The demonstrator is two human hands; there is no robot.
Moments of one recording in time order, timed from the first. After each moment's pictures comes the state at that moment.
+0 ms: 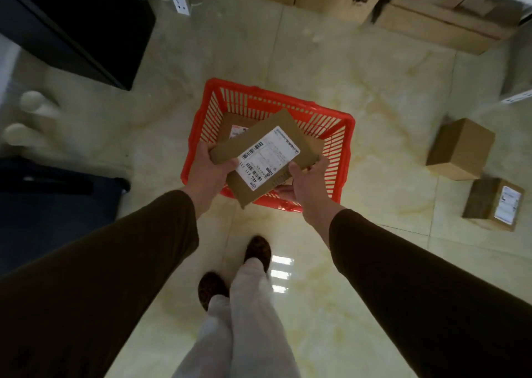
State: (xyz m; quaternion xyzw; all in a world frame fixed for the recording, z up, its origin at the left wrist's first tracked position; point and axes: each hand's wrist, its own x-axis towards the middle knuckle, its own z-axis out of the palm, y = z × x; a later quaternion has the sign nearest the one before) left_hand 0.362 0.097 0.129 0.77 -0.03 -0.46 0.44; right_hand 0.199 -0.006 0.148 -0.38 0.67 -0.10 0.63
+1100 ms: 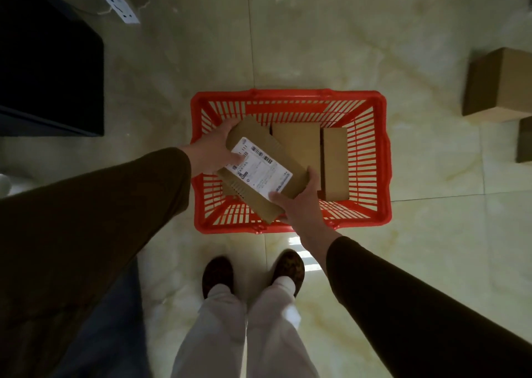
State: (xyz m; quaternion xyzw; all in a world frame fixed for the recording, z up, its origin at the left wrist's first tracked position) left_hand 0.502 -0.027 0.037 0.73 -0.40 -0.55 0.06; right_hand 0.280 0.020 0.030 -0.35 0.70 -0.10 0.61
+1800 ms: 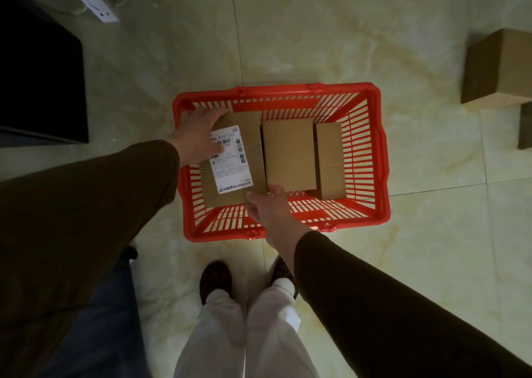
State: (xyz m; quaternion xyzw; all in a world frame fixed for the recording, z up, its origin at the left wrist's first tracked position) left_hand 0.515 -0.053 0.014 0.74 -0.54 -0.41 -0.02; right_hand 0.319 0.014 0.025 -0.15 0.71 -0.02 0.69
